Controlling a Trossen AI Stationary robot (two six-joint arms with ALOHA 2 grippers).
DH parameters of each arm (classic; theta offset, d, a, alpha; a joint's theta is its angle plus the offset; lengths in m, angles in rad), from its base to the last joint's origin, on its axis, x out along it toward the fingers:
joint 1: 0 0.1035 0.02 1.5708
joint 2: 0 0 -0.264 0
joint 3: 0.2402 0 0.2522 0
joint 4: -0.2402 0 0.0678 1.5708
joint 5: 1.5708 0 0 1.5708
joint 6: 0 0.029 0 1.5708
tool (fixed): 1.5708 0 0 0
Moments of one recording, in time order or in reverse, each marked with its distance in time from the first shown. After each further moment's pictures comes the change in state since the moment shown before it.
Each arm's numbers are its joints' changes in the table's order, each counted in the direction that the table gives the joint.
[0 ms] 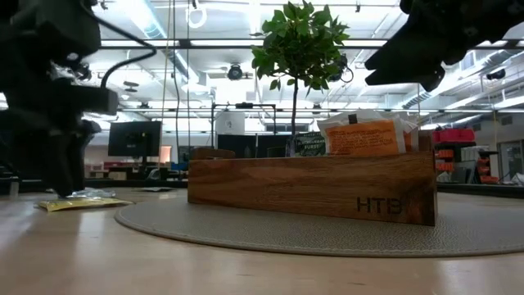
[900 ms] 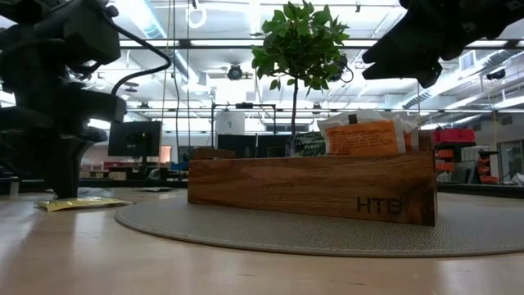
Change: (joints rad) left arm 0.093 -0.098 0.010 0.029 0.132 0.078; right arm 0.000 0.000 0.000 0.041 -0.001 -0.036
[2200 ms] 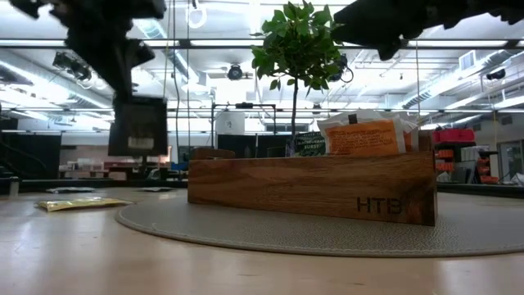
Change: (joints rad) left arm -0.023 0.040 0.488 -0.308 -0.019 0.217; right arm -0.129 -0.022 0.002 0.319 -0.204 -0.432
